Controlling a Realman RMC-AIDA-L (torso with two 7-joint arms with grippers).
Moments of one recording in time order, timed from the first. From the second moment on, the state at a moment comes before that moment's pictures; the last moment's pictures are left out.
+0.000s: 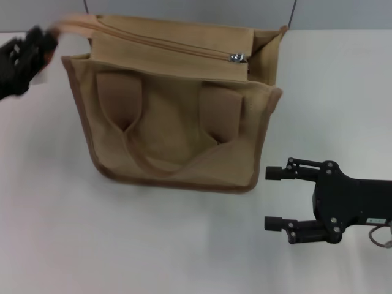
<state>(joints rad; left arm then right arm) -0.42 -2.02 0.36 0.44 1.66 1.64 -1.20 0.44 2.07 -0.68 -0.51 -2.00 -1.83 0.94</state>
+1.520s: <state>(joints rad) -0.38 -2.04 0.76 0.57 1.95 1.89 -1.08 0.55 2.08 -0.70 -0.42 -2.01 -1.81 0.95</state>
